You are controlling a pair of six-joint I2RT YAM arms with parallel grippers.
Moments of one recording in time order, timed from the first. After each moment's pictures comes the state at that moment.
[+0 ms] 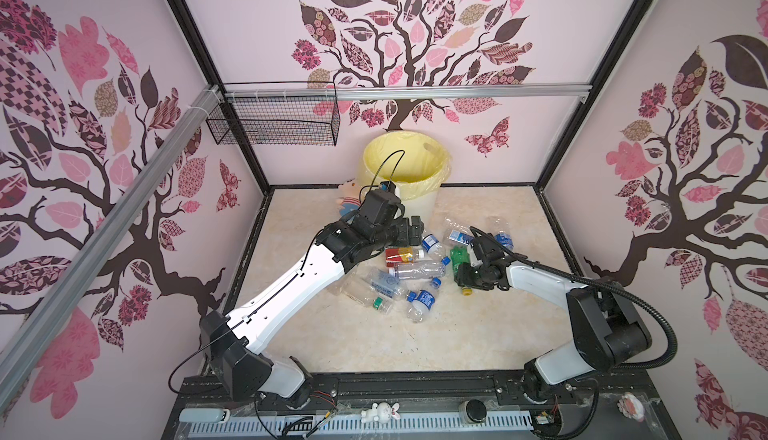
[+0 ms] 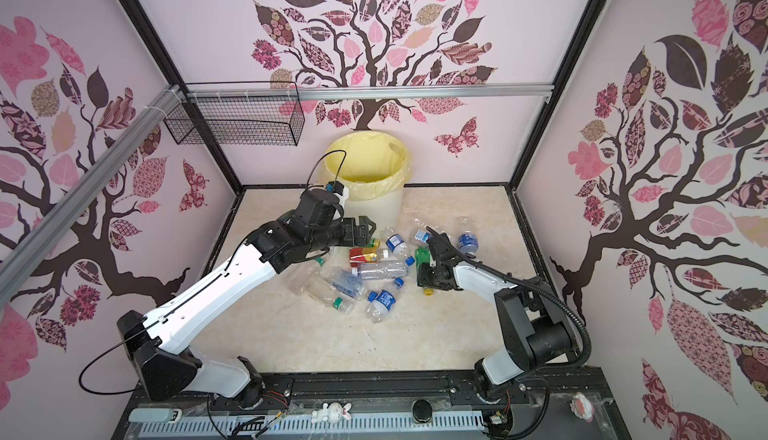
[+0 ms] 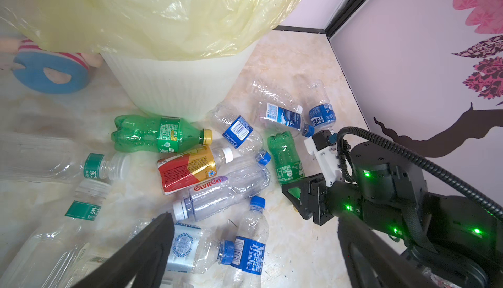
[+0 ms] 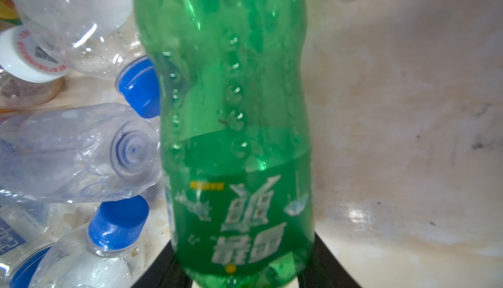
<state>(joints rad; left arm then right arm) -0.74 1.45 1.50 -0.69 -0.10 -0.53 0.35 1.53 0.79 -0.39 -0.11 0.48</state>
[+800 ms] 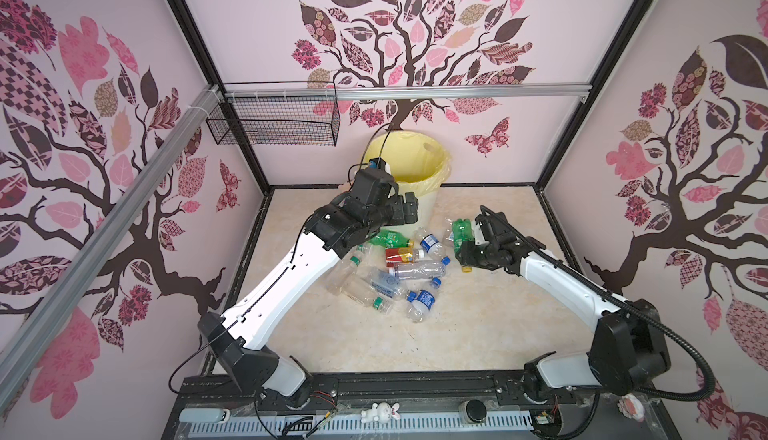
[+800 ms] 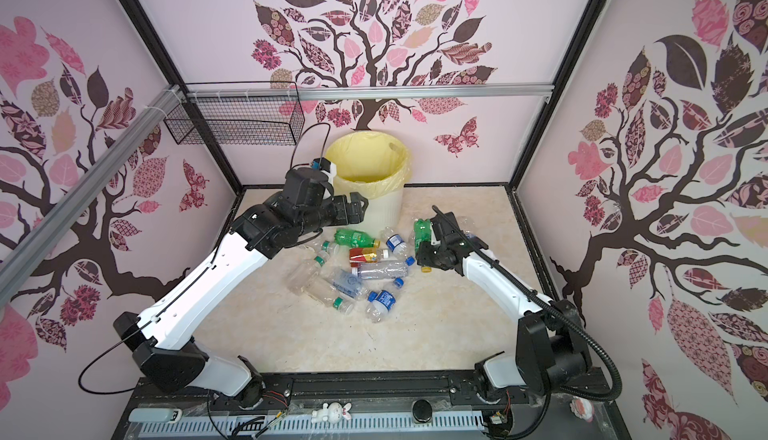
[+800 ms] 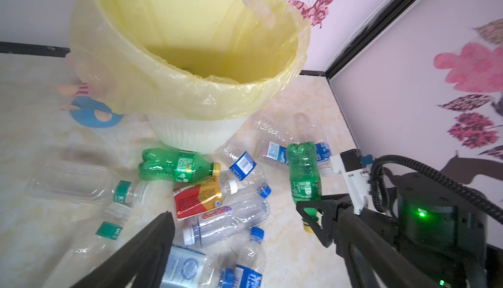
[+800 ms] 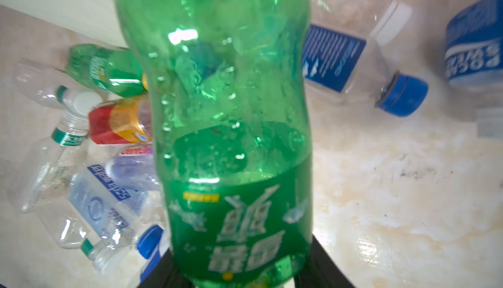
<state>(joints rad) -0.67 1.52 1.78 -0.79 -0.13 -0.57 0.36 1.40 1.06 -0.57 -0.10 0.48</state>
